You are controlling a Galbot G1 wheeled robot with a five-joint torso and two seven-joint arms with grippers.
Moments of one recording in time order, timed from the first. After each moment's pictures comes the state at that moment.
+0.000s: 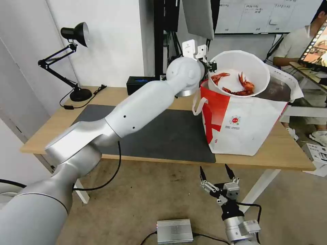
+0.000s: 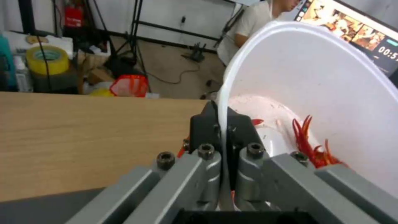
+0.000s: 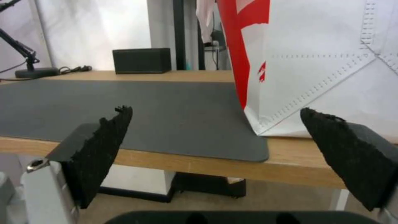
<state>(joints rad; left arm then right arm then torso) -0.19 -1.47 0.51 -1.25 -1.53 0.36 -0.62 -1.60 0.95 0.13 2.05 0.26 0.37 0.47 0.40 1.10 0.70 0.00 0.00</state>
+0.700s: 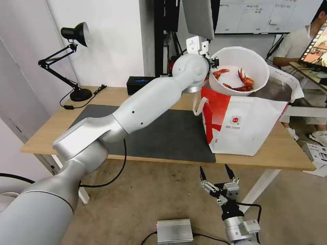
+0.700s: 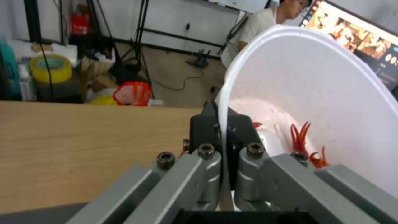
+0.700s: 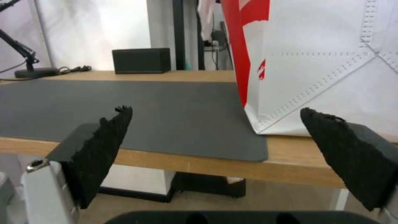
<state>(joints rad) -0.22 -1.52 0.52 -1.19 -1.49 0.33 -0.62 -1.60 0.95 0.13 2.05 0.26 0.37 0.47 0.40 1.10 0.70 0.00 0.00</state>
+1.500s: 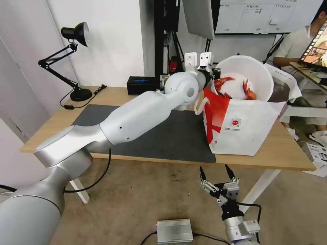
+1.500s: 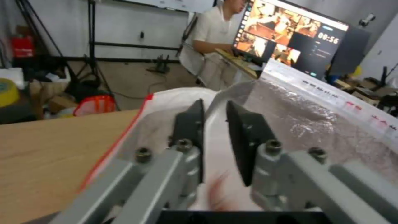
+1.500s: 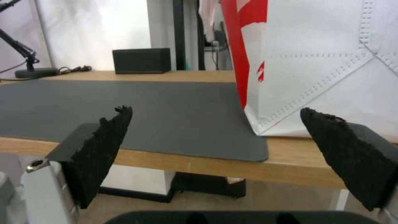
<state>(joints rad) -0.18 -1.40 0.60 -1.38 -1.47 0.30 -0.47 -1.60 0.95 0.13 2.05 0.26 0.37 0.47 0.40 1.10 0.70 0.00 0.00</state>
